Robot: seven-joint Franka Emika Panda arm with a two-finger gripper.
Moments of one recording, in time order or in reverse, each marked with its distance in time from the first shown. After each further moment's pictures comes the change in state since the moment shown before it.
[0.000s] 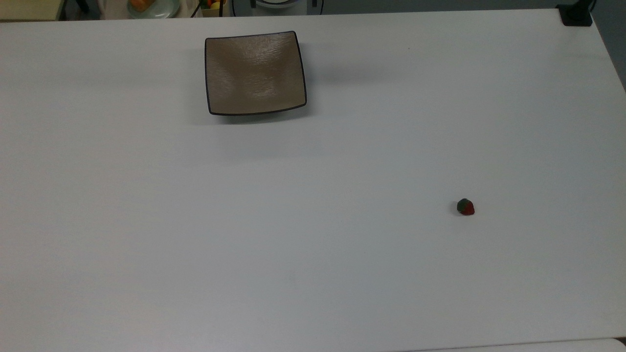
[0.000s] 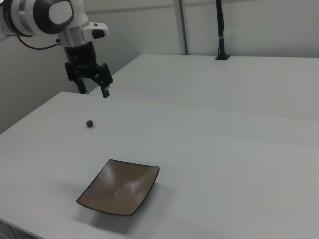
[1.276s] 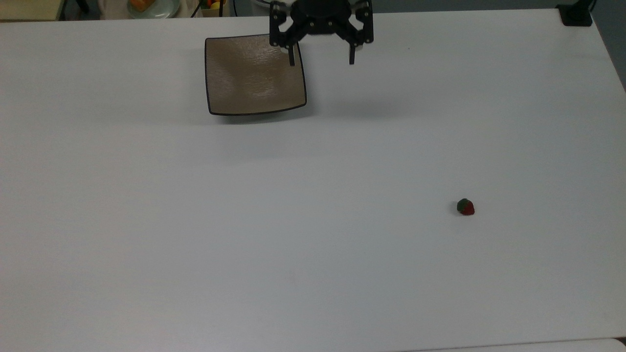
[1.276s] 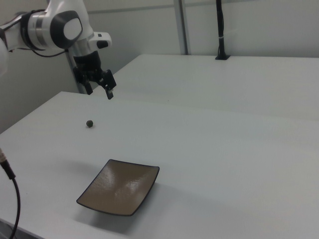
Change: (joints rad) arm 0.079 0.175 0.010 0.066 0.000 0.183 0.112
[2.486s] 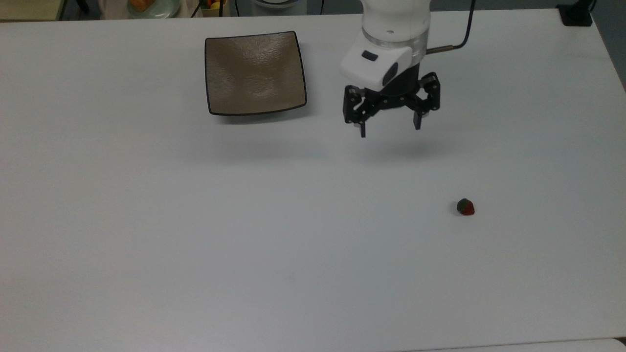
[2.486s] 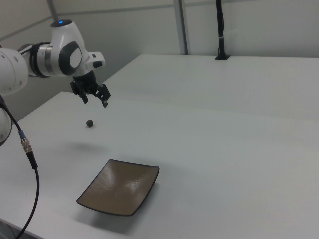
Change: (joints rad) arm 0.142 0.229 0.009 0.046 0.000 0.317 0.024
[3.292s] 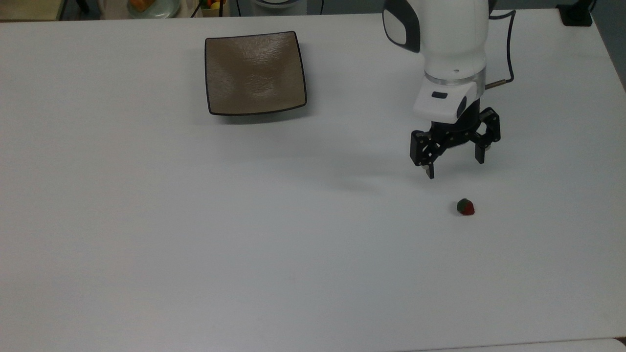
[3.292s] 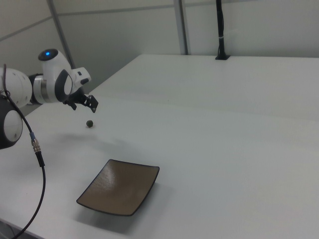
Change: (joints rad) arm 0.140 0.184 0.002 0.001 -0.028 0.409 0.000
